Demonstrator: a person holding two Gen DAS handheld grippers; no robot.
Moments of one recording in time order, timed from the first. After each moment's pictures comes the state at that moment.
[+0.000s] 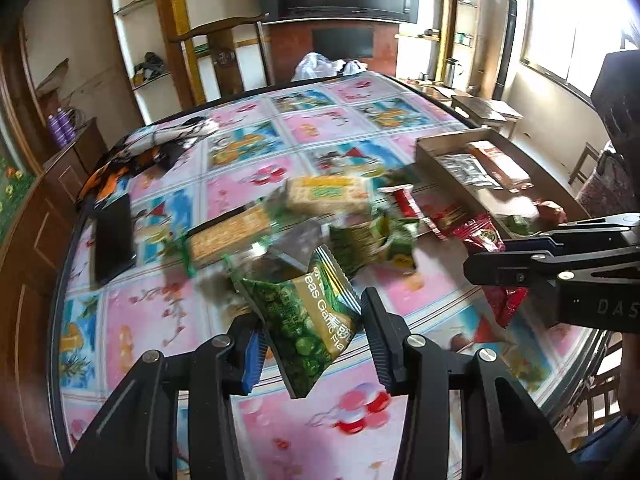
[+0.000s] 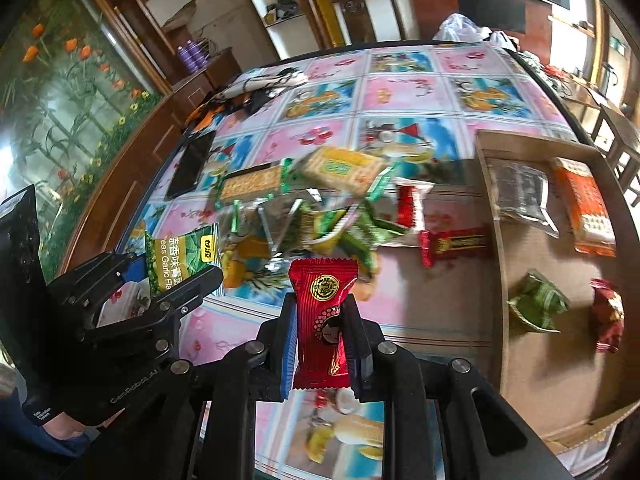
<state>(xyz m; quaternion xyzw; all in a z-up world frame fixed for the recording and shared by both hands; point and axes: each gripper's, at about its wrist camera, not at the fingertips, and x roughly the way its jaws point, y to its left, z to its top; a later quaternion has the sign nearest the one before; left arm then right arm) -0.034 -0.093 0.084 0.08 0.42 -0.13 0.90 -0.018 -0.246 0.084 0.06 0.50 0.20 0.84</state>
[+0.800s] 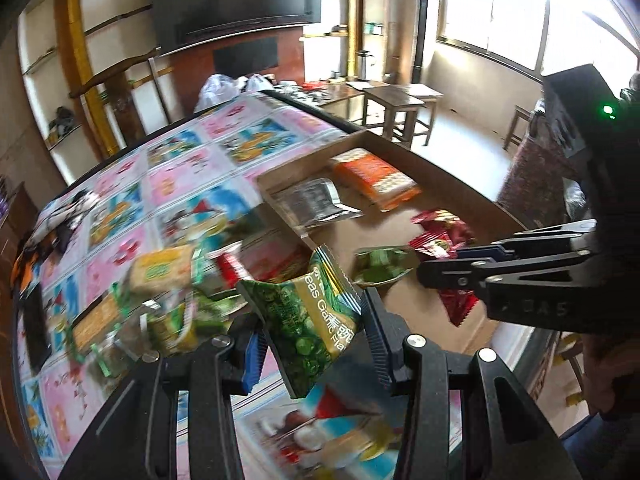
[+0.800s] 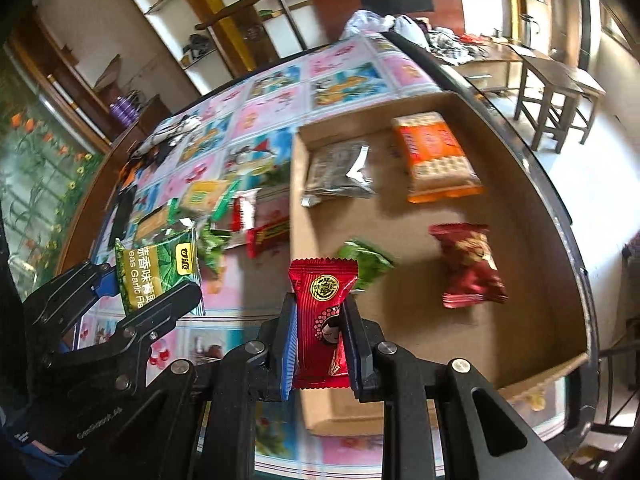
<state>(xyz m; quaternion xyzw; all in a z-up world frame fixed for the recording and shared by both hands) -0.035 -0.245 0.098 0.13 0.40 -0.27 0.87 -0.040 -0.392 0.080 0.14 0.49 0.09 0.86</state>
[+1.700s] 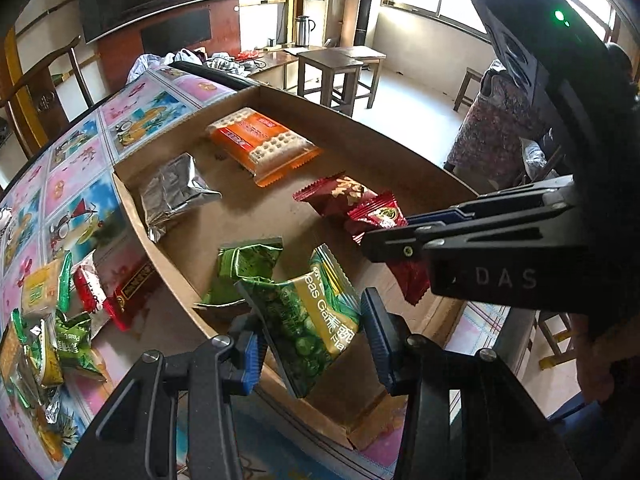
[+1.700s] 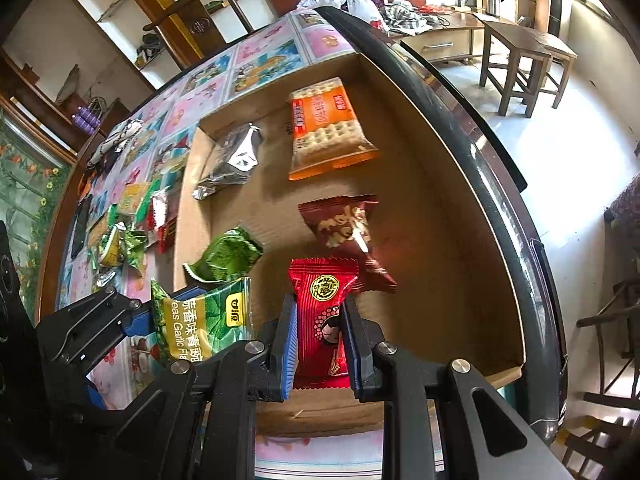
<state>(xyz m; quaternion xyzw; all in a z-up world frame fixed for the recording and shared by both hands) -0.032 -0.340 0.043 0.15 0.45 -0.35 0.81 -0.036 -0.465 0.048 0.15 0.53 0.03 0.83</state>
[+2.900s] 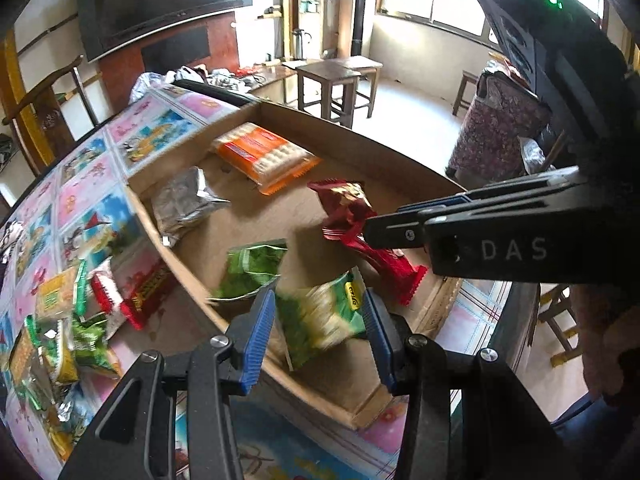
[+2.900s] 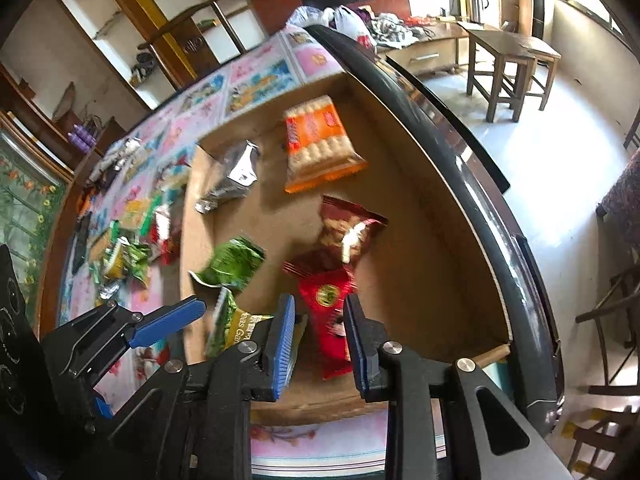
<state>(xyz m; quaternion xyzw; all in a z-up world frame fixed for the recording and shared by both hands) -0.048 -0.326 0.055 0.16 0.42 -0.35 0.82 -0.051 -0.462 0.064 0.17 0.50 0.01 0.85</state>
